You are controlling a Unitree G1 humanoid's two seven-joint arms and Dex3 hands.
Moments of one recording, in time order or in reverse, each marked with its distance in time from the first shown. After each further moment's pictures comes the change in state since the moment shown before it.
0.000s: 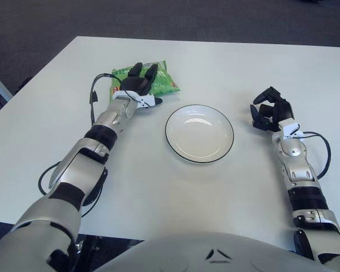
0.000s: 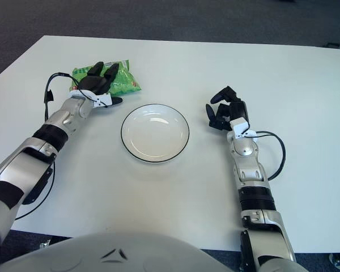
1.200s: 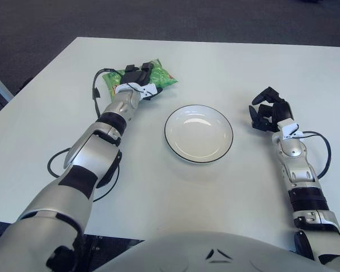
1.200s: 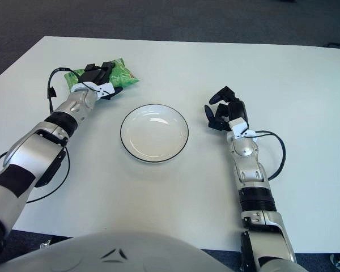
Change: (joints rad) left arm -0.098 -0.073 -0.038 0.251 -0.056 0.080 0.249; right arm 0.007 0.000 0.004 -0.021 -0.018 0.010 0.018
